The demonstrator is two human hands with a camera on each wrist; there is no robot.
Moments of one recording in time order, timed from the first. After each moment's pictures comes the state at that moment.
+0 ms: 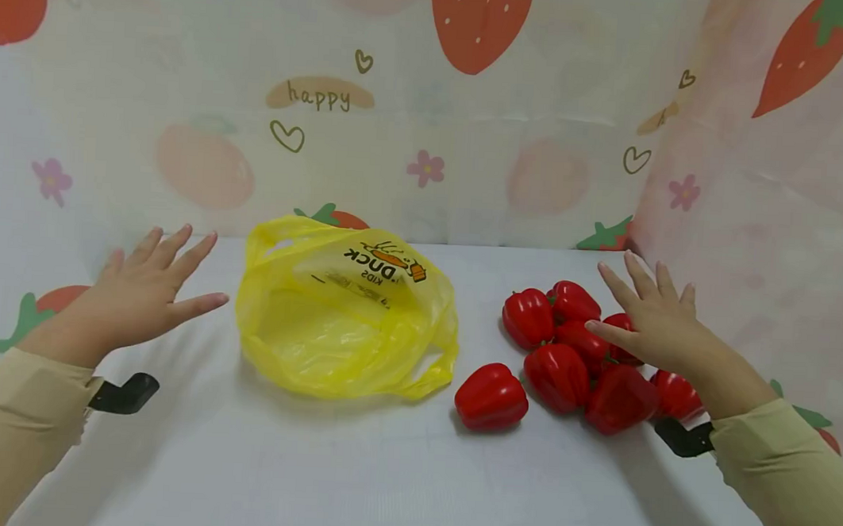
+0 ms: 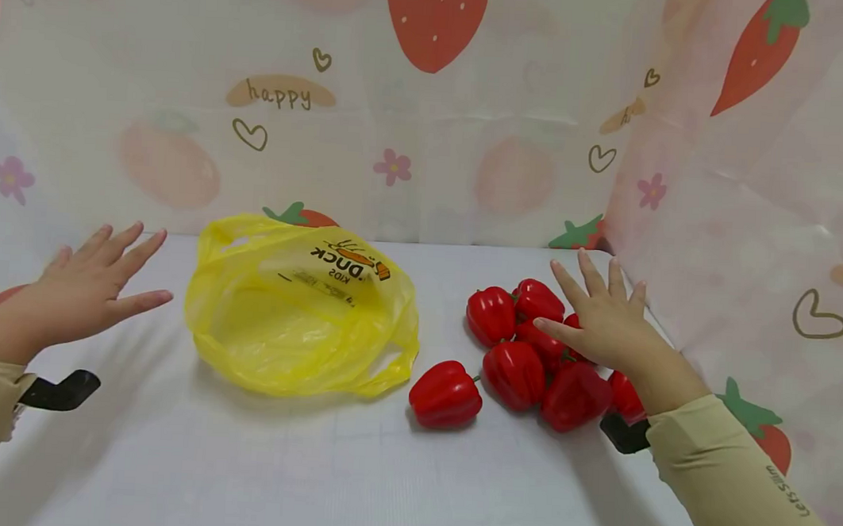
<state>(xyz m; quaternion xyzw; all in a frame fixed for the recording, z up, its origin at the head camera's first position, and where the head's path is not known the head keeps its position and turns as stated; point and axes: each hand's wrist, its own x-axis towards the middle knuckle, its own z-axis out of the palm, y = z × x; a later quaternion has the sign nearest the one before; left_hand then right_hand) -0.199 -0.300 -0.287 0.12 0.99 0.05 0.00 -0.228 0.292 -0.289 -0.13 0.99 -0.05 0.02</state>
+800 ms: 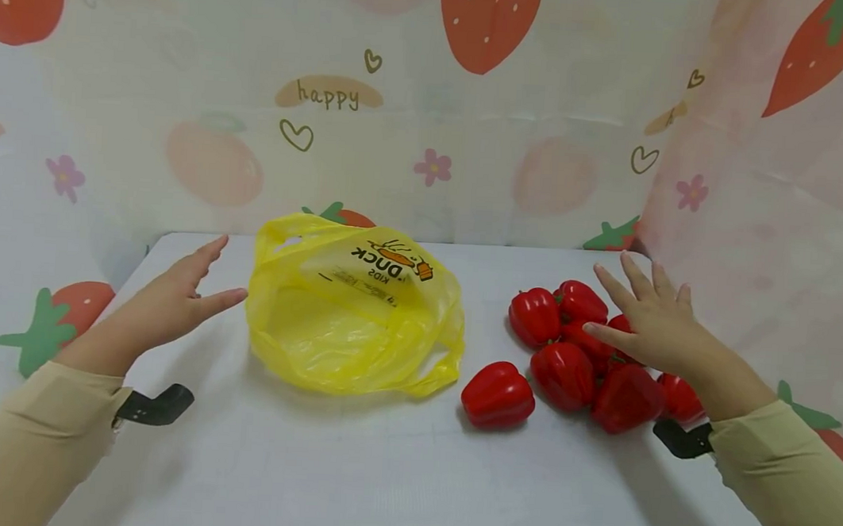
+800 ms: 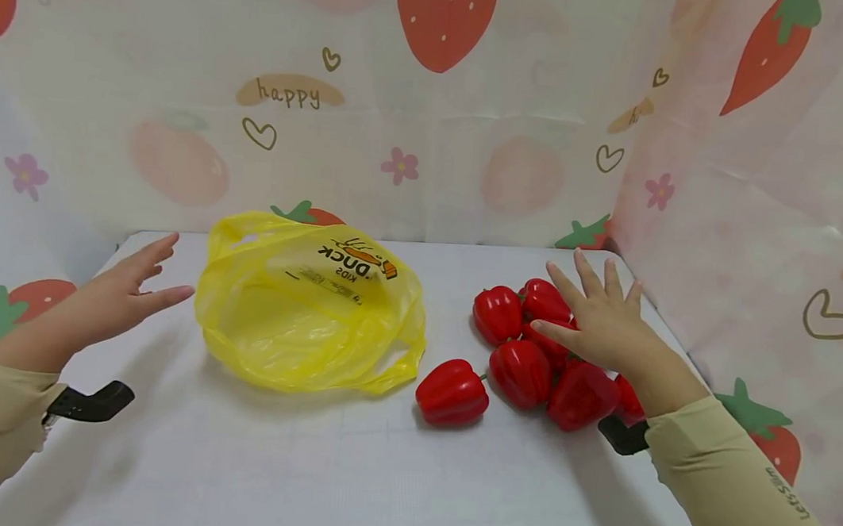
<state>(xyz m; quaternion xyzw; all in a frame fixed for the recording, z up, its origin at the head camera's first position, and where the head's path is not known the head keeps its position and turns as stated) -0.195 -0.282 -0.294 0.07 0.96 0.28 0.04 -0.225 0.281 -0.290 -0.15 0.99 -0.04 0.02</state>
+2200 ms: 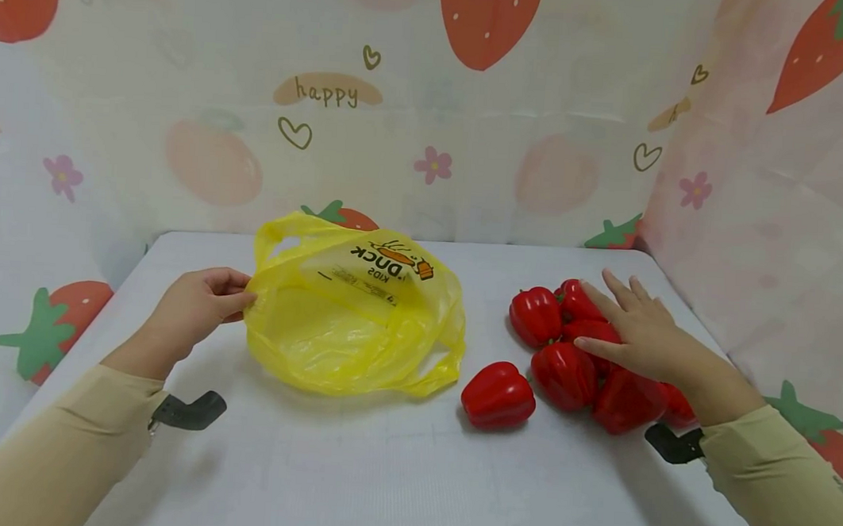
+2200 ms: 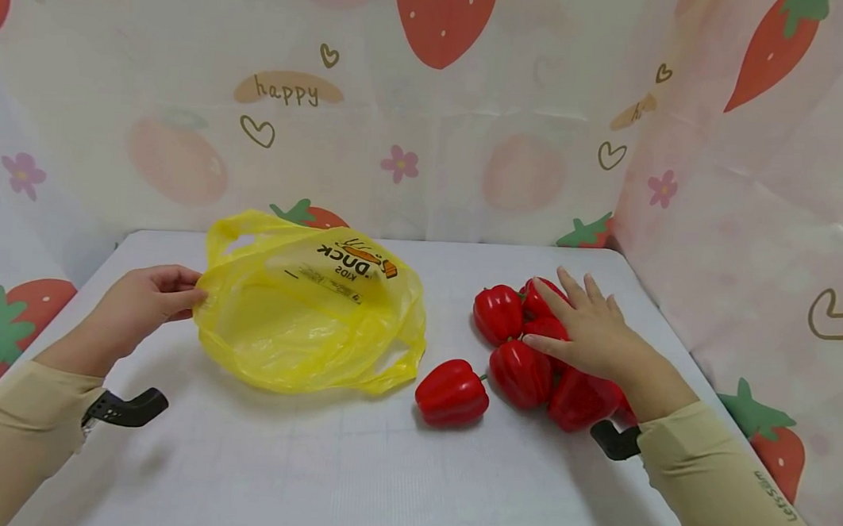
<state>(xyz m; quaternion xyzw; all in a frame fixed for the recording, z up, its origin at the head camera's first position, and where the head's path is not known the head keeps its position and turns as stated) -0.210 -0.261 -0.323 -0.02 0.90 0.44 0.03 -0.227 0.277 -0.306 -0.18 0.98 -0.08 0.05</state>
